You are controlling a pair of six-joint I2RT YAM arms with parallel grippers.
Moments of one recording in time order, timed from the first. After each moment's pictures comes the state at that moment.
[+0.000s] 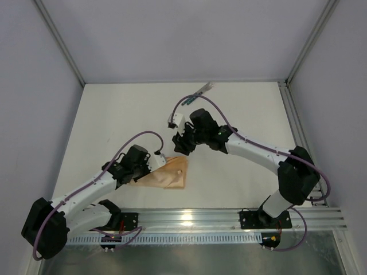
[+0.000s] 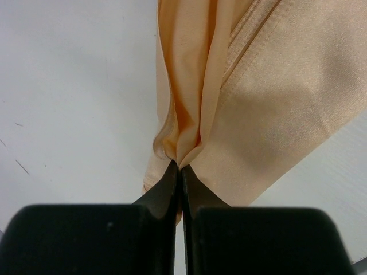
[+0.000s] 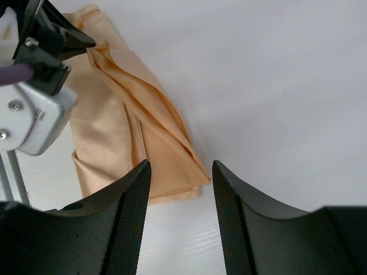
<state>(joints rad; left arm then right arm) -0.61 1.02 0.52 -0.50 -0.10 0.57 0.78 1.63 1.20 -0.25 -0.39 -0.28</state>
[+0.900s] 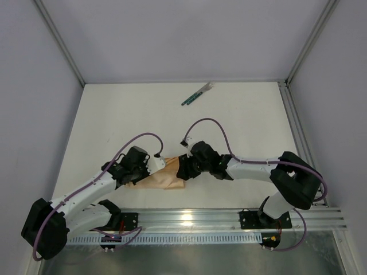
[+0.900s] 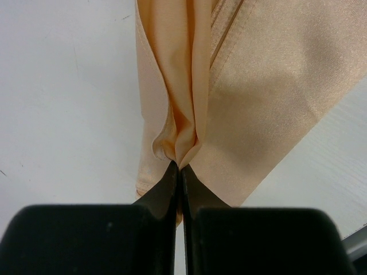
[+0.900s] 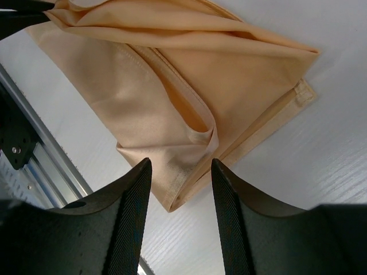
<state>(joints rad) -0.61 1.01 0.53 -0.57 -0.06 0.57 0.92 1.52 0.71 0.12 -0.19 0.47</state>
